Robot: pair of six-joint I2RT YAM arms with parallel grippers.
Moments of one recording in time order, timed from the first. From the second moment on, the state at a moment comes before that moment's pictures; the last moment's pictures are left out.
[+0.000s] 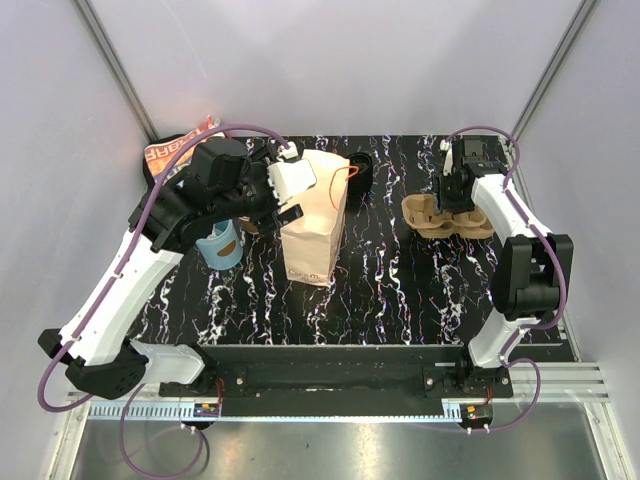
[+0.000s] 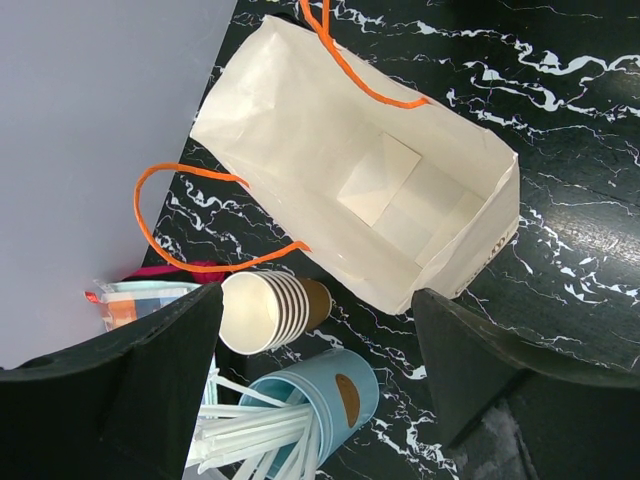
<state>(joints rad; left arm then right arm) -0.68 1.28 1.74 -1.00 0.10 0.62 0.06 1.75 1.44 -0.72 0.04 -0.01</state>
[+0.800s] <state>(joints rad) -0.68 1.28 1.73 -1.00 0.10 0.62 0.06 1.80 1.50 -0.76 0.03 -0.01</state>
